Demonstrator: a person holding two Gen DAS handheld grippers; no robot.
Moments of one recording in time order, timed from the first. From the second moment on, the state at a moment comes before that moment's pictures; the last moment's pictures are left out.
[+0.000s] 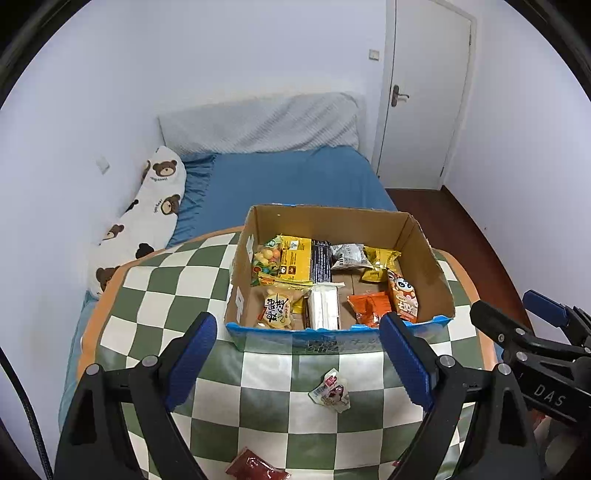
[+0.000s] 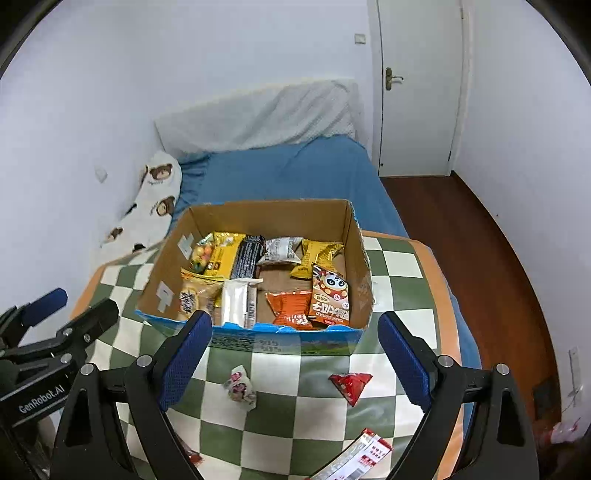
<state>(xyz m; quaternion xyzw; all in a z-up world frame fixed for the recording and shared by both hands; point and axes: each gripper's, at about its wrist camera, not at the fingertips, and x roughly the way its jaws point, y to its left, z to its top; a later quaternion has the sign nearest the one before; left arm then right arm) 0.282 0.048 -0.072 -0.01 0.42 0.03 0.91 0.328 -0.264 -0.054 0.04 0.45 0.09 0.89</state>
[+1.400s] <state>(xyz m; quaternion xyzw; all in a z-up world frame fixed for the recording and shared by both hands) 0.228 0.095 -0.361 -0.16 0.69 0.06 0.70 0.233 -0.250 -0.354 0.02 0.73 0.10 0.68</state>
